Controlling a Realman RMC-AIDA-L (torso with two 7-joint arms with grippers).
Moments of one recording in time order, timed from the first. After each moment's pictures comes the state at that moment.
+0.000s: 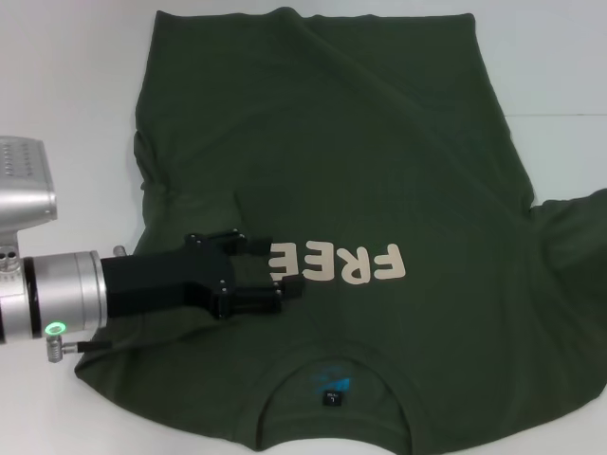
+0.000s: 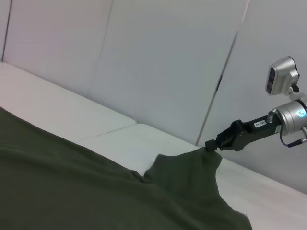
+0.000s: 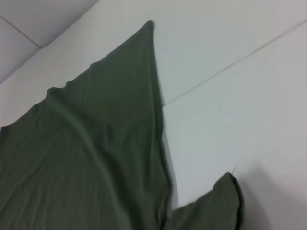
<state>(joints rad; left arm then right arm) -0.52 -2.16 0.73 0.72 1.97 1.52 -1.45 0.48 1.91 -0.42 -0.75 -2.29 -1.25 2.36</state>
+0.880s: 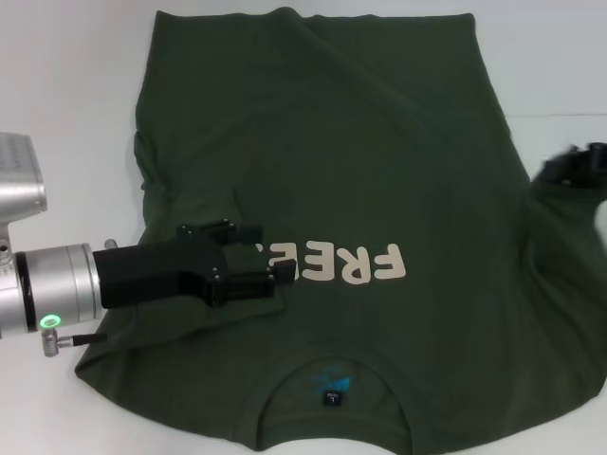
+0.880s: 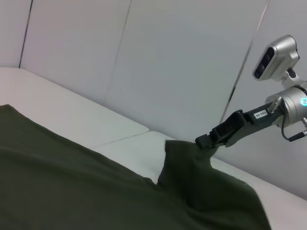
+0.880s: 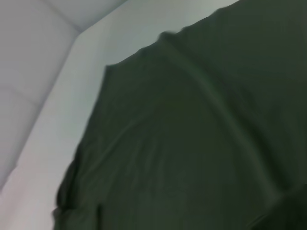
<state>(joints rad) -0.52 -2.16 0.70 0.72 1.96 1.51 -1.46 0.66 1.94 -0.52 -0.75 -2.29 -1.37 2.37</state>
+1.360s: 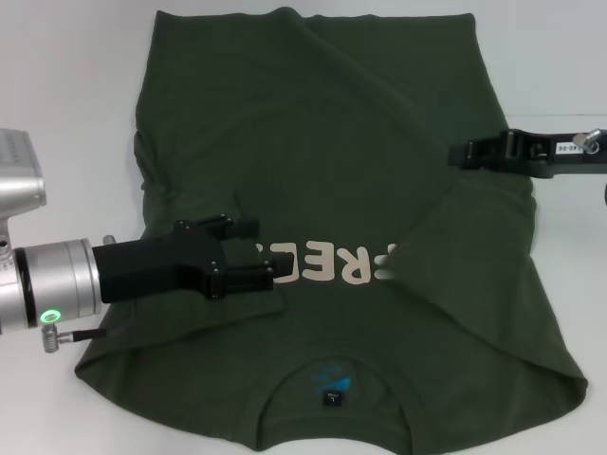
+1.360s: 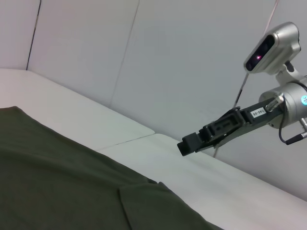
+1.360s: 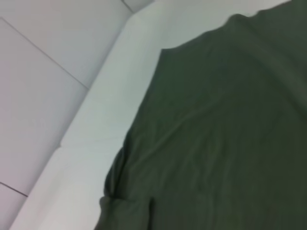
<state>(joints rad) -0.52 -2.16 0.69 0.72 1.96 1.50 -1.47 0.75 2.02 -0.57 -0.73 -2.26 -1.34 2.32</state>
